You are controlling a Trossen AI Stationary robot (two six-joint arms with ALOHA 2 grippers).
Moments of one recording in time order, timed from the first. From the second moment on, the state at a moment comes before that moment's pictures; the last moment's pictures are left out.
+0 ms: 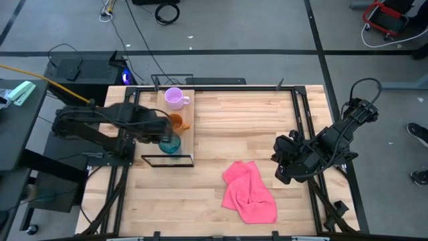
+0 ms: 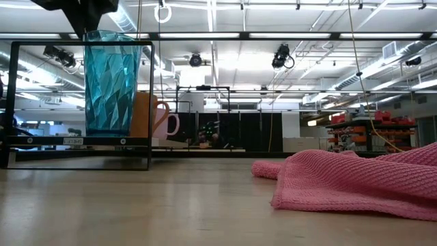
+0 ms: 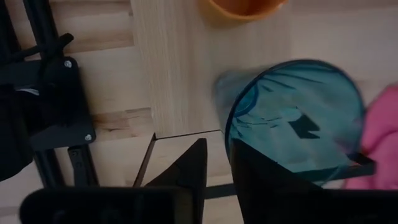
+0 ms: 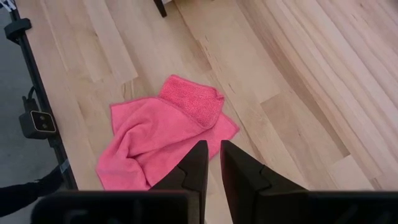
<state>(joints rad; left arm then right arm) -0.07 1.29 1.40 -1.52 -0.10 -1.53 0.67 1.34 1.53 -1.43 0.44 1.10</state>
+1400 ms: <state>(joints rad) -0.28 1.05 1.40 -1.51 -0.82 -1.04 0.14 1.64 1.53 -0.68 0.28 0.81</state>
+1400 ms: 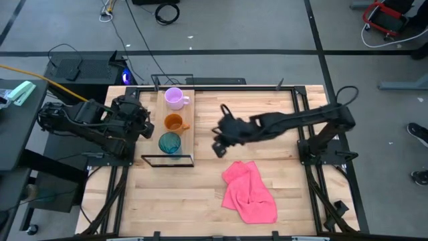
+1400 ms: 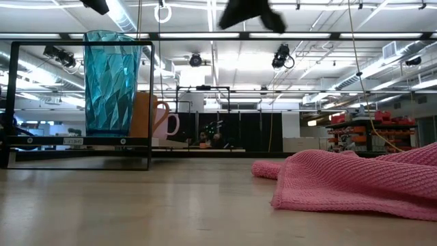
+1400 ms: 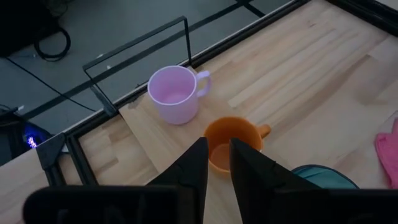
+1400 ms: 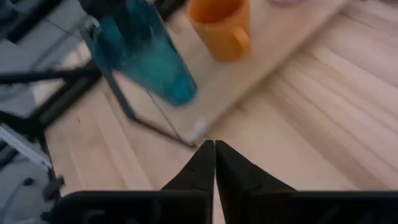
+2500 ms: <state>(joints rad) -0.28 1.05 1.40 -1.50 -0.83 -1.07 -0.02 1.98 1.53 -0.07 -0.15 0.69</state>
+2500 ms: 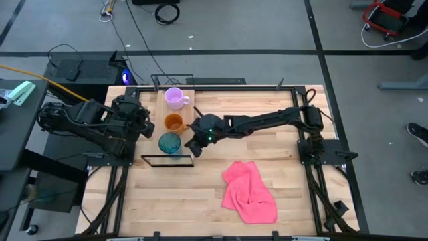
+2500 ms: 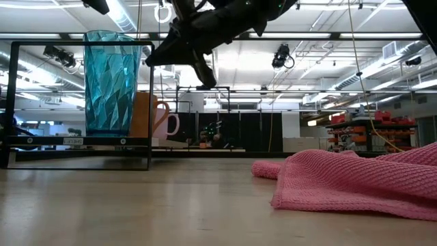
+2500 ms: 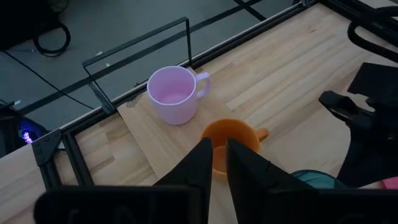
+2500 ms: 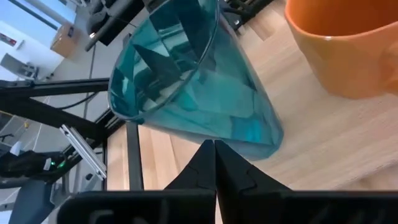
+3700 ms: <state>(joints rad) -0.28 1.05 1.40 -1.49 -0.84 -1.09 -0.08 1.96 1.53 -0.14 -0.18 0.70</state>
